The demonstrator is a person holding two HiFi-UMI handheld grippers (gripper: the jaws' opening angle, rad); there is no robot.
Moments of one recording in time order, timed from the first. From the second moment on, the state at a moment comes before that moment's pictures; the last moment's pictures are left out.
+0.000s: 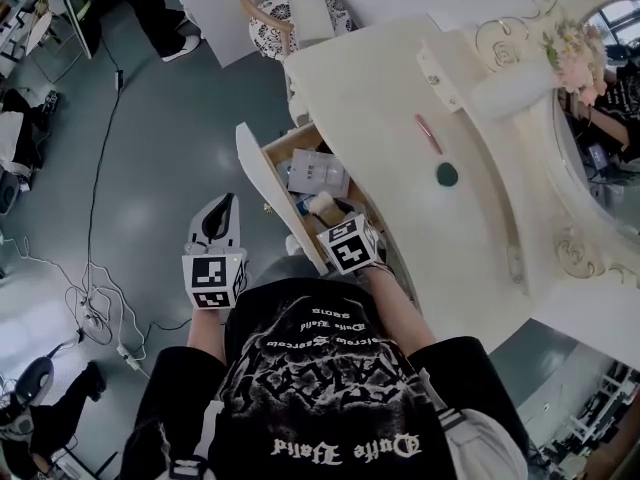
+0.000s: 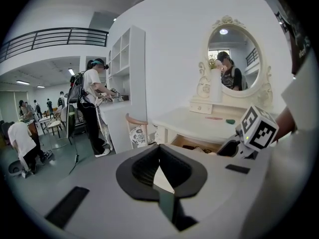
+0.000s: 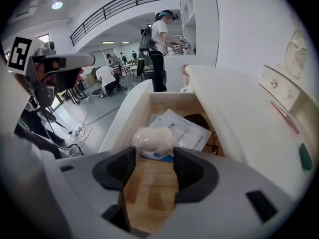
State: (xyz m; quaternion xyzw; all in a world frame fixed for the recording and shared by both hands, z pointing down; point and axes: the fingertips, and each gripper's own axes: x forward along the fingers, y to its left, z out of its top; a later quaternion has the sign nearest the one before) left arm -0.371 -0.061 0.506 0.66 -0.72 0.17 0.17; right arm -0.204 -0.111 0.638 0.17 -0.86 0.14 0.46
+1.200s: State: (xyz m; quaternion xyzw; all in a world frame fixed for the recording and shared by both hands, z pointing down) left arm -0.408 -0.064 0.520 0.64 -0.72 0.21 0.18; right arm -0.209 -0.115 0.706 0.17 -0.81 0.23 0.52
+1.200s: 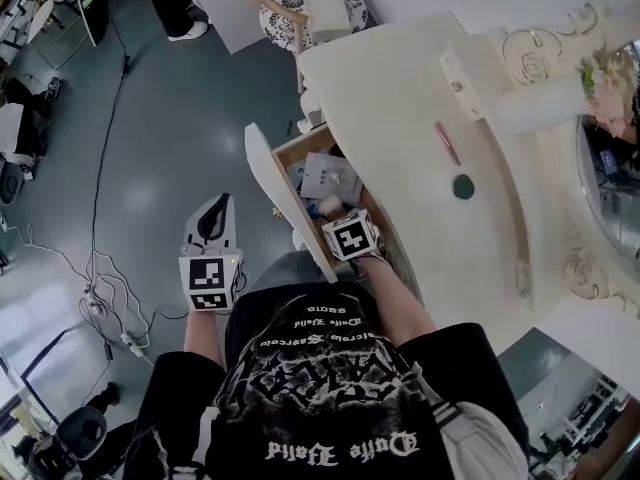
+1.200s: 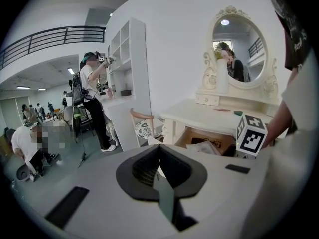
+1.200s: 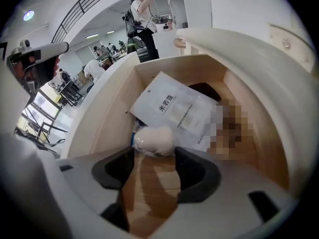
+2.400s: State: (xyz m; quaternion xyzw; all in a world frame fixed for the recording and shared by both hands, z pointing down) left arm -0.380 -0.068 0.517 0.65 -0.71 0.19 0.18; right arm -0.213 -0.118 0.667 0.19 -0.84 0.26 0.44
